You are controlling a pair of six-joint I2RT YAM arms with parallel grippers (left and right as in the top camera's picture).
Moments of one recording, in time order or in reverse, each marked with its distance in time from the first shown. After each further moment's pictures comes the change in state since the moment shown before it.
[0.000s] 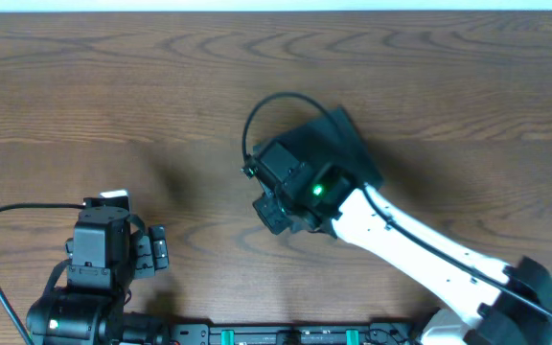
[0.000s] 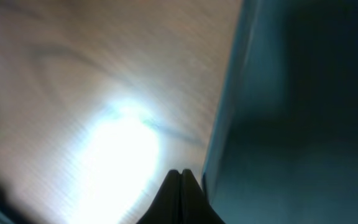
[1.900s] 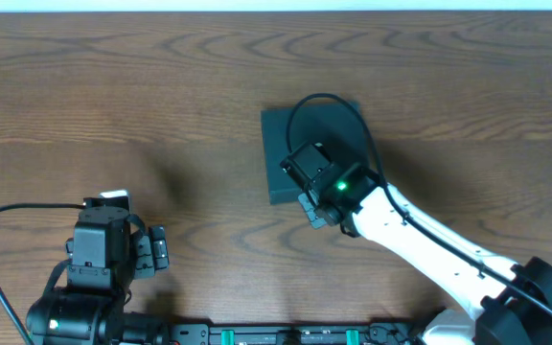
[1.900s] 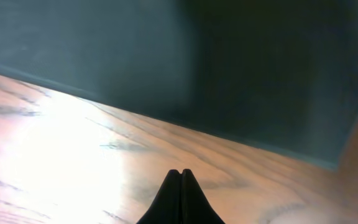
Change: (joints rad) left arm 0.000 0.000 0.000 0.000 0.000 0.000; right arm -0.127 -0.048 -0.212 -0.005 0.286 0.051
